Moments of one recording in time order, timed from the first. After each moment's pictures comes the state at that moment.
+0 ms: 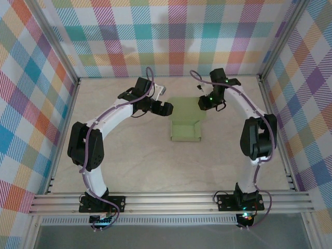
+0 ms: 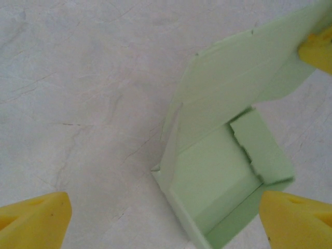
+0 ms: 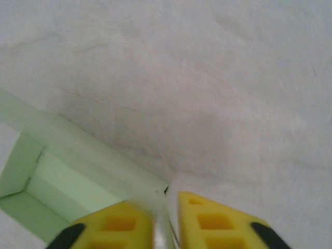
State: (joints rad) left arm -0.45 1.83 1.52 -0.53 0.33 -0.12; right arm 0.24 1.91 1.67 -0.92 -0.22 -0.13
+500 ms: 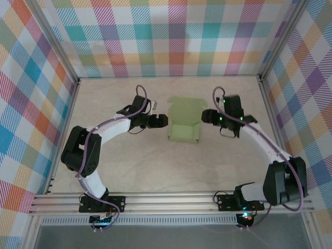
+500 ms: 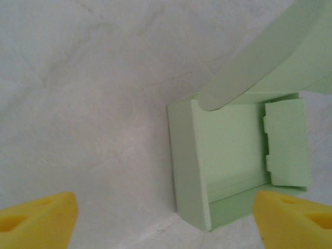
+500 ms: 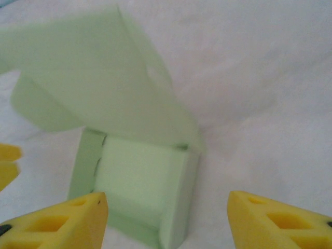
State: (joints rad) left arm -0.47 1.74 1.13 -0.29 0.32 -0.48; right arm 0.26 1.31 0.88 -0.36 -0.25 0.44
